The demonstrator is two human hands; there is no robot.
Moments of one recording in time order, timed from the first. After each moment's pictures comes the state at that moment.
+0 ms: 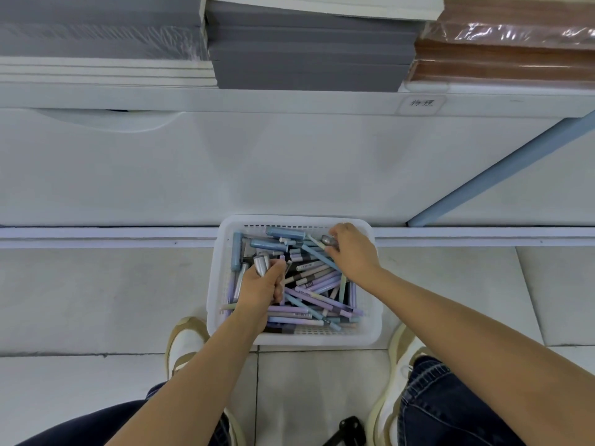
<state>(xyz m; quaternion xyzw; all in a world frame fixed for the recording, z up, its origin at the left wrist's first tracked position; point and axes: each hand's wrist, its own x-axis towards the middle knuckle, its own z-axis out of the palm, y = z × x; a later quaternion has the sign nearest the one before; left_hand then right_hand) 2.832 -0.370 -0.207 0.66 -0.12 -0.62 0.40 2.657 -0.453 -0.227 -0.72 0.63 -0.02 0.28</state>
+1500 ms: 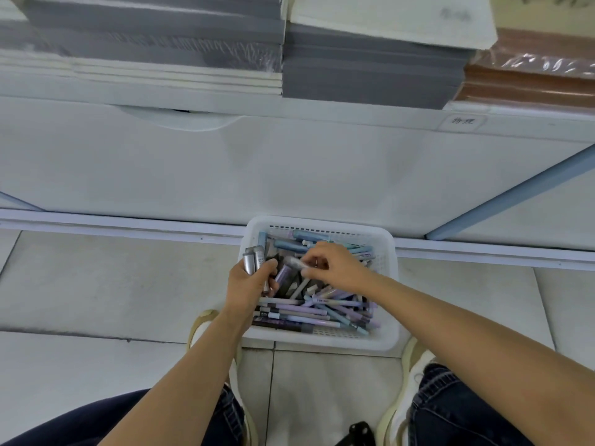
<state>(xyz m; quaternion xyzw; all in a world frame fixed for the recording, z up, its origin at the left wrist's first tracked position) 2.889 -0.353 -0.208 0.67 -0.21 -0.55 0.44 2.706 -0.440 -0.208 -0.77 0.45 -0.01 0.45</state>
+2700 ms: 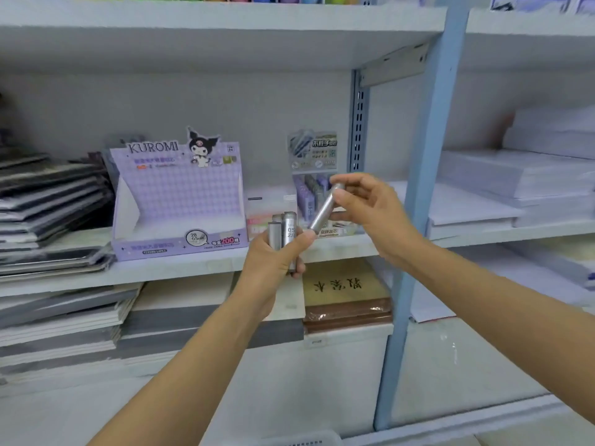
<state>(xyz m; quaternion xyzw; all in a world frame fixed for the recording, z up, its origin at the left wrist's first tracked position) 2.773 -0.444 0.228 0.38 -0.54 -0.47 0.58 2.594 -0.469 0.271 -0.65 0.30 -0.60 0.36</state>
